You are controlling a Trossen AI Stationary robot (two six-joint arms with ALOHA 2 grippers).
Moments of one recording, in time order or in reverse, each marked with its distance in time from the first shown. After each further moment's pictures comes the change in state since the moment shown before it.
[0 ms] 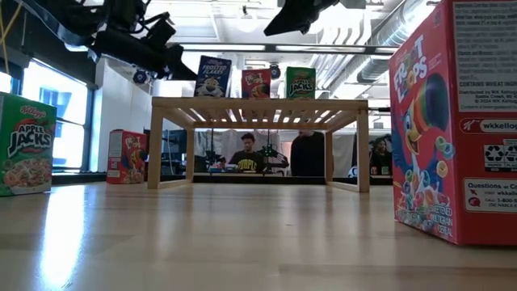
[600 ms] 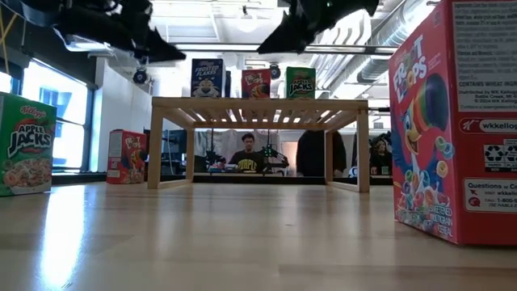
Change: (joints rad) left arm -0.071 -0.269 -0.042 -0.254 0.170 -0.004; right arm 0.000 0.001 -0.223 0.303 -0.055 0.033
